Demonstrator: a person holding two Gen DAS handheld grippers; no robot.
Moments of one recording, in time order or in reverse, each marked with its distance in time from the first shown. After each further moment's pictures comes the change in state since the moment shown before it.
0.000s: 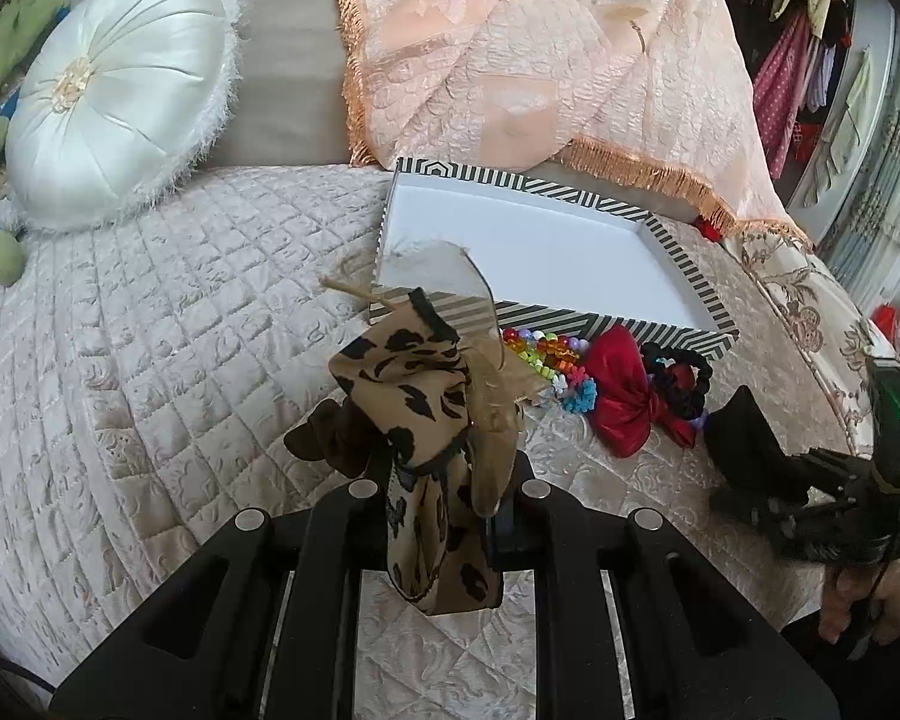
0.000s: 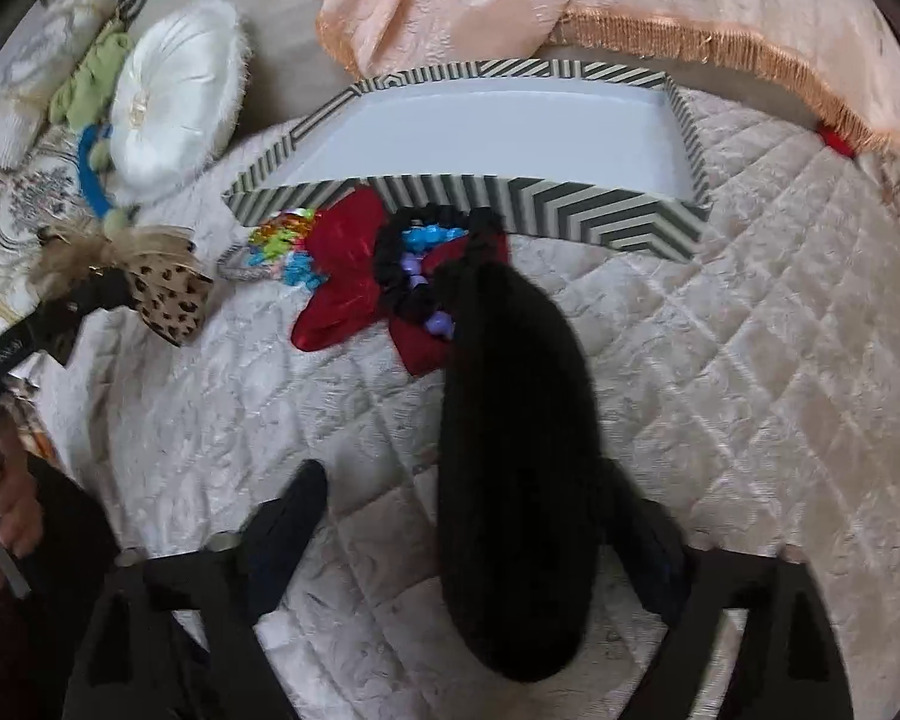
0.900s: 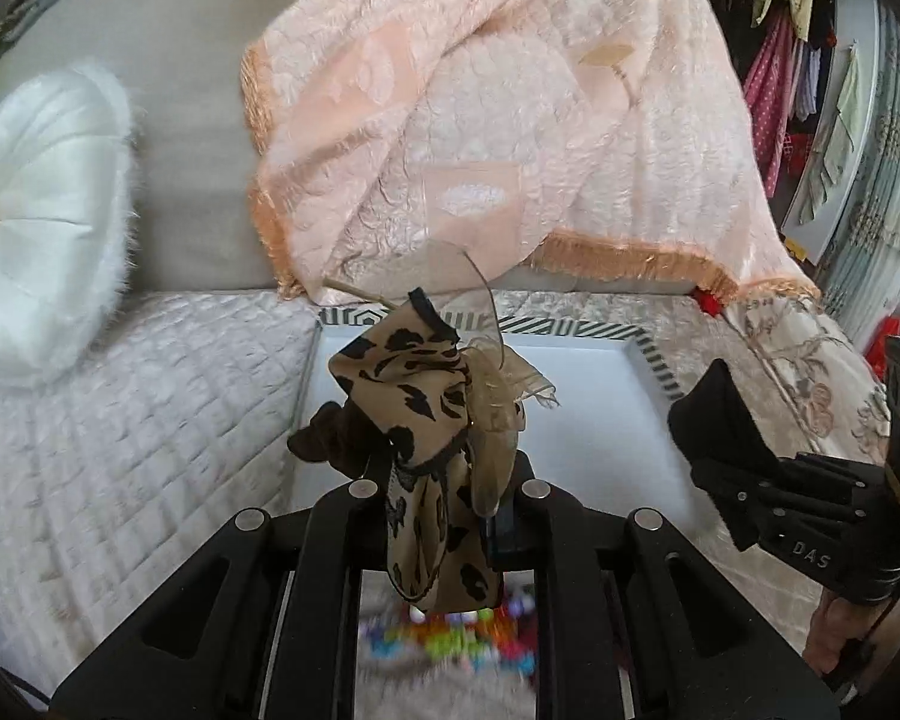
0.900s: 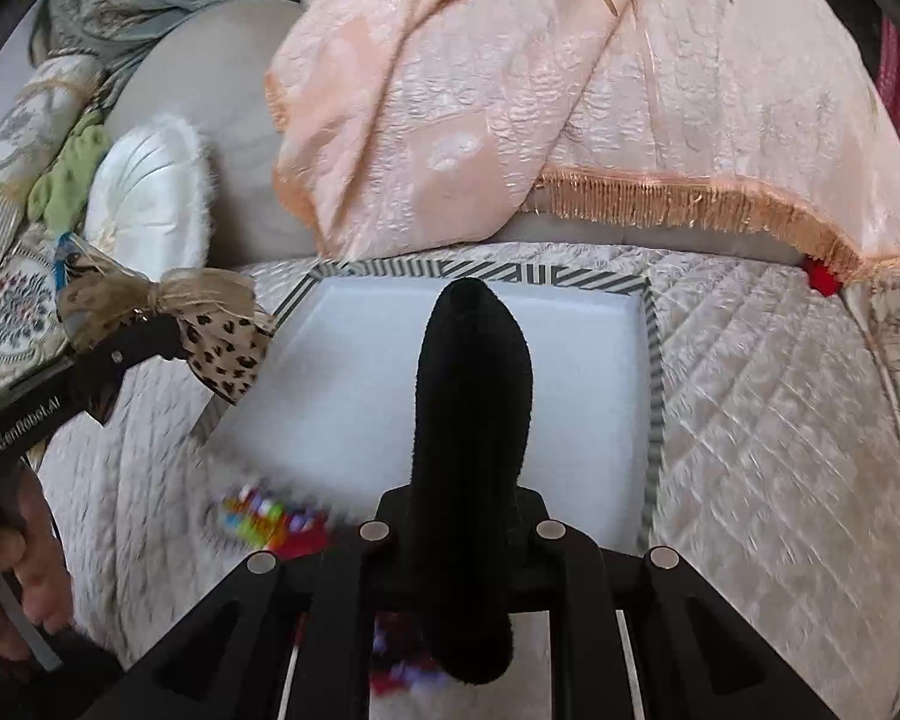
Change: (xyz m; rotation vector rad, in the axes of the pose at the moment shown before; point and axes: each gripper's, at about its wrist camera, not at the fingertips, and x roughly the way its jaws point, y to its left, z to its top) left arm 0.075 -0.048 0.137 0.056 -0.078 -0.014; right arm -0.023 -0.026 0.153 0.039 -0.203 0.005
